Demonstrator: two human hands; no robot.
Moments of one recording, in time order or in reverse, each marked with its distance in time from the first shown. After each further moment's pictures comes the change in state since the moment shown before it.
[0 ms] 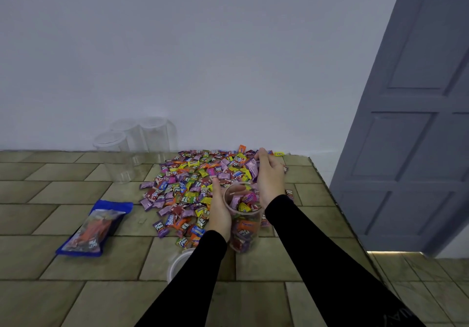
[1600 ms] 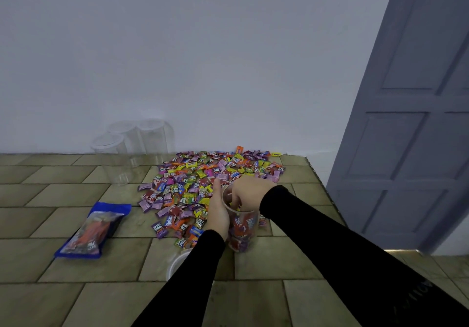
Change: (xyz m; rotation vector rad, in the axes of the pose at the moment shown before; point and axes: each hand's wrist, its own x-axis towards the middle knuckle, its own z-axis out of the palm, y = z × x) left_hand -0.005 0.003 0.002 0.040 0.111 -0.080; right_hand 0.004 -0.016 0.007 -1.539 -1.062 -0.261
